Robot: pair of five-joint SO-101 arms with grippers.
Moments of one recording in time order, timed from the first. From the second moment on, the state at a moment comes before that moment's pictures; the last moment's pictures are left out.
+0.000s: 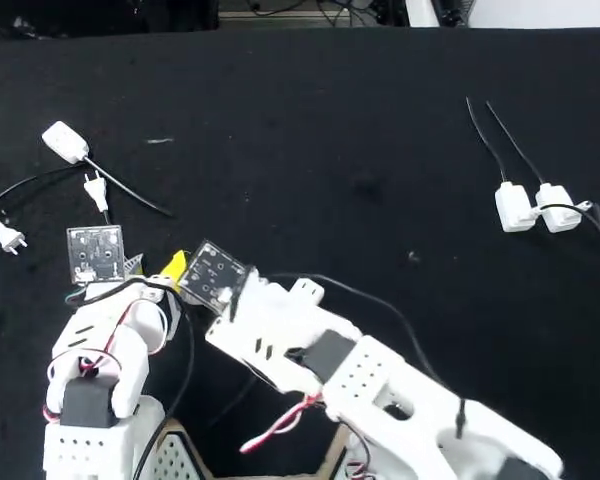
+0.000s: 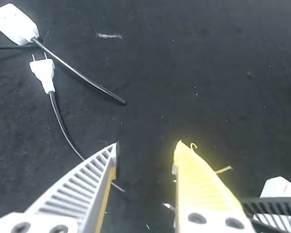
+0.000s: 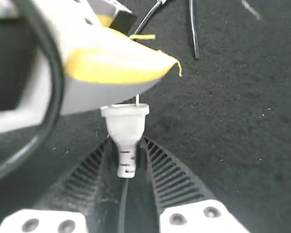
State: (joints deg) left arm -1.3 -101.2 83.5 56.9 4.6; right arm -50.3 -44.8 71.9 22.1 10.9
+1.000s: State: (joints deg) left arm -1.4 -101.2 85.9 56.8 4.5; right arm -50.5 -59.0 76.4 25.4 10.9
